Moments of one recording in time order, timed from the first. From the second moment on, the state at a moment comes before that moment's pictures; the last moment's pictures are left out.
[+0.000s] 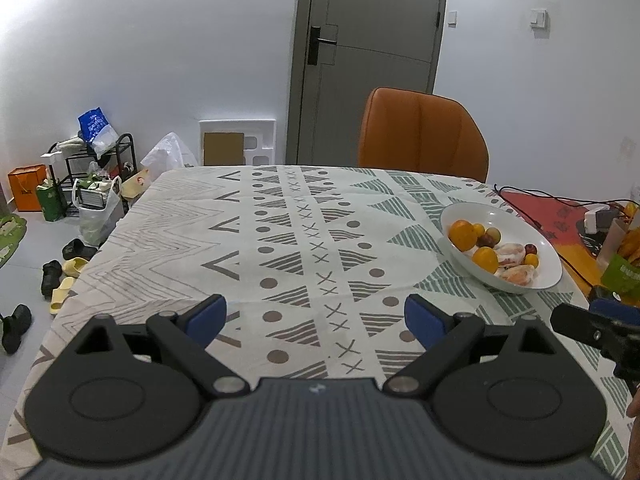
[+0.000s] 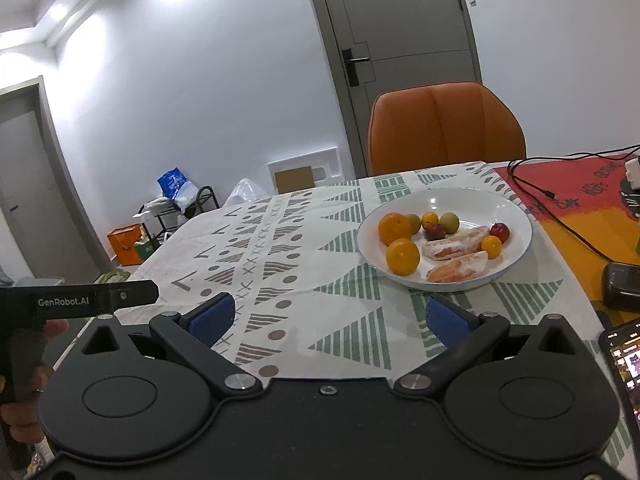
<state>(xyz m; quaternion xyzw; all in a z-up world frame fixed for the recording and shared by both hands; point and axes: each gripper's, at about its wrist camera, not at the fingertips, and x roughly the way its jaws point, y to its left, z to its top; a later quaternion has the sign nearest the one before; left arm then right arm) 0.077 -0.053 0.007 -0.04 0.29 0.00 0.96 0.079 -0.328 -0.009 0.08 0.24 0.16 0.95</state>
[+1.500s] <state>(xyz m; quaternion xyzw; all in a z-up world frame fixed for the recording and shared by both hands) 0.067 -0.040 0.011 -0.04 0.28 0.01 0.96 0.081 -0.320 -0.007 0.07 0.24 0.18 0.95</state>
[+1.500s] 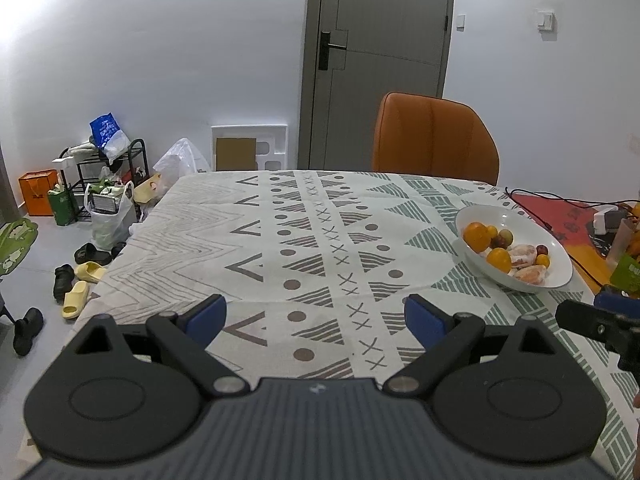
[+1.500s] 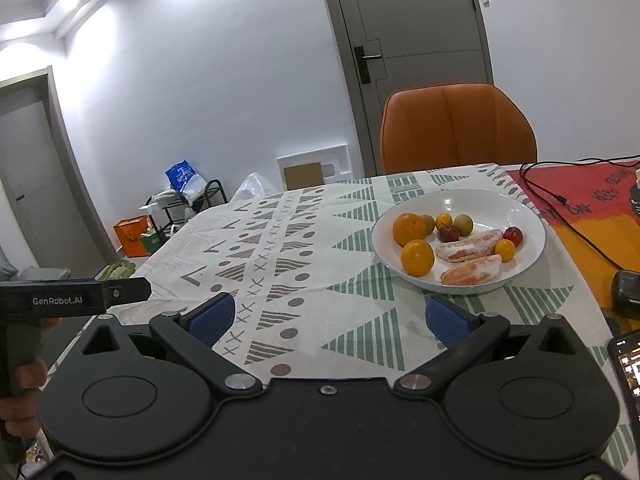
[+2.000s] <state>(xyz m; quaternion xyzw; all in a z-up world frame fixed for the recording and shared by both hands) 0.065 -0.038 0.014 -0.04 0.28 0.02 0.96 0.080 -0.317 -0.009 0.07 0.25 0.18 0.95</state>
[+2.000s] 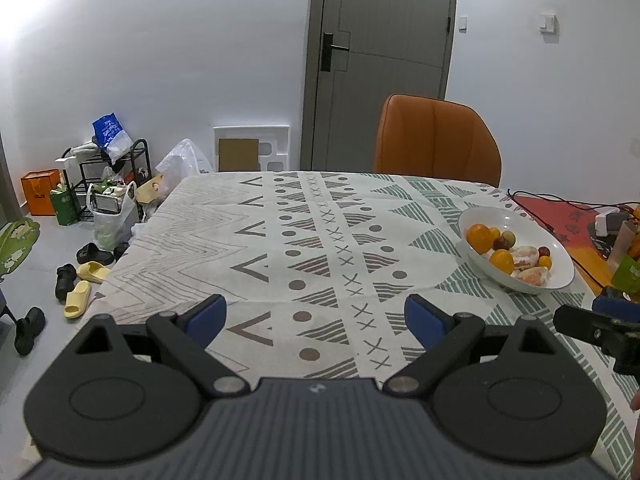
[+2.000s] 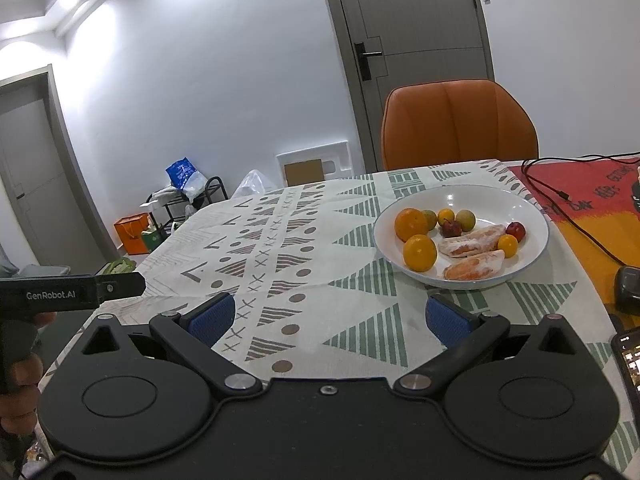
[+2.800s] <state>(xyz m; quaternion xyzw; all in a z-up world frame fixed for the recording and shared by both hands) 0.067 -0.040 0.010 -0.03 0.28 0.01 0.96 0.083 -0.319 -0.014 0.07 0.26 0.18 0.95</state>
